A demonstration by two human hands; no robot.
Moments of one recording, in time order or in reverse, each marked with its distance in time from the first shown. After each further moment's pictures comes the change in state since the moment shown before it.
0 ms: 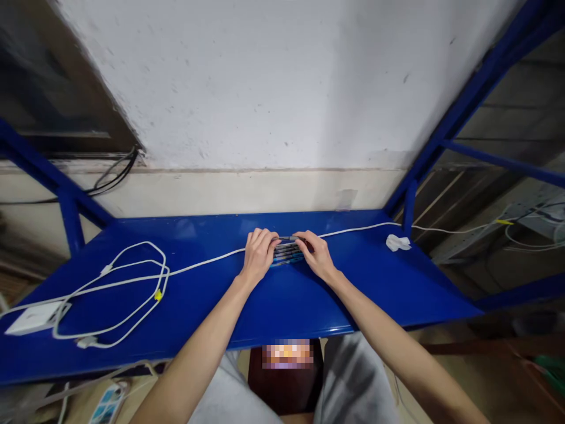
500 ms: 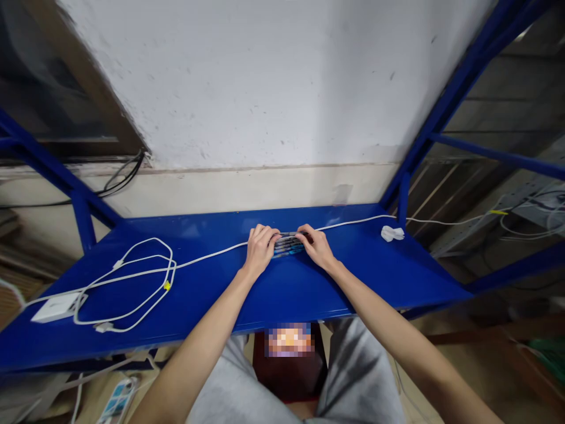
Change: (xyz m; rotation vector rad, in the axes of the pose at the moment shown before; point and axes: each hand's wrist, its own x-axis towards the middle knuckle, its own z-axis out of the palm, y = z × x) left_hand -0.005 0.004 0.000 -0.039 -0.009 -0.005; right_hand -0.007 0.013 -0.004 -0.038 -0.048 0.095
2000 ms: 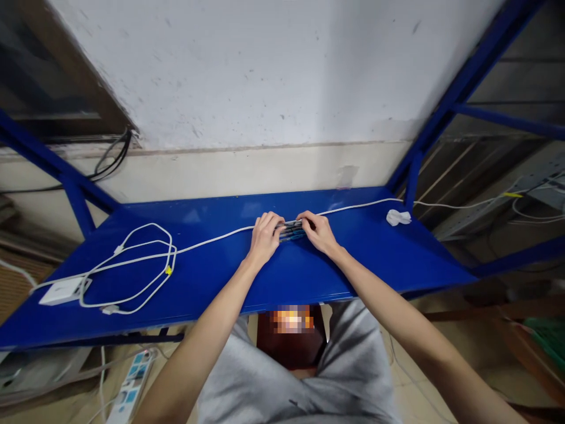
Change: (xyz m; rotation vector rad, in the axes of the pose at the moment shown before) left_hand -0.007 0.012 0.001 -0.017 -0.124 -0.061; right_hand 0.001 -0.010 -0.001 -0.018 -0.007 0.001
